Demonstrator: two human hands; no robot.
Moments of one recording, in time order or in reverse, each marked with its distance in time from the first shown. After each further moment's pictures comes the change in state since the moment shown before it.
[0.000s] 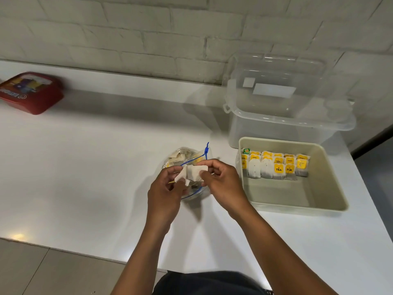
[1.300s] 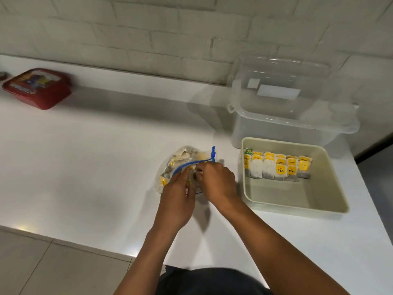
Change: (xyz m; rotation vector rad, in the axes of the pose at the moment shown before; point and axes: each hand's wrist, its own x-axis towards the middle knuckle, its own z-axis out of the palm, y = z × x) left_hand -0.011 -0.010 0.005 0.586 -0.153 0.262; right_hand 0.017 0.004 0.022 -1.023 -0.057 -0.178
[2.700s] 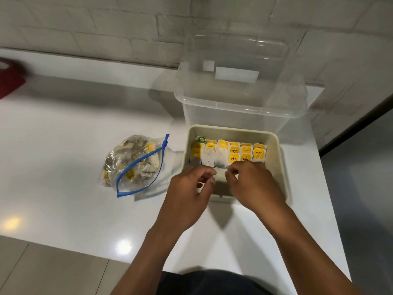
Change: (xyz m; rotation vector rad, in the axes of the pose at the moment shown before) left_hand -0.012 0.127 0.122 -0.169 -0.026 0.151; right_hand -0.061 0.200 -0.091 0.053 0.004 0.137
